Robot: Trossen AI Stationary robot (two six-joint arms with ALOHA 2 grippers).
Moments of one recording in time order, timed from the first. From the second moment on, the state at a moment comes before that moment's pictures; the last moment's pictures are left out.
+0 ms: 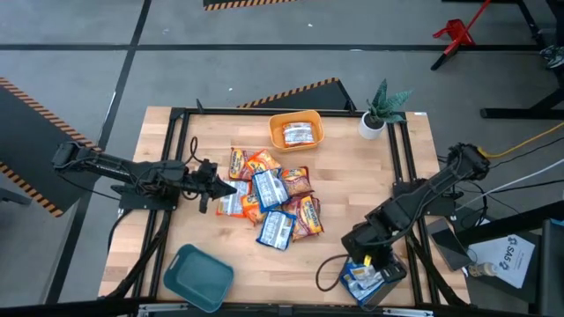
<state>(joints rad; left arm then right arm) -0.12 0.60 0.19 0.26 -0.06 -0.57 0.60 1.54 1.35 -1.12 -0.53 0.32</state>
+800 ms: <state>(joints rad) -0.12 0.60 0.19 0.26 -0.15 -0.57 0.67 1.68 1.35 -1.03 -0.59 0.20</state>
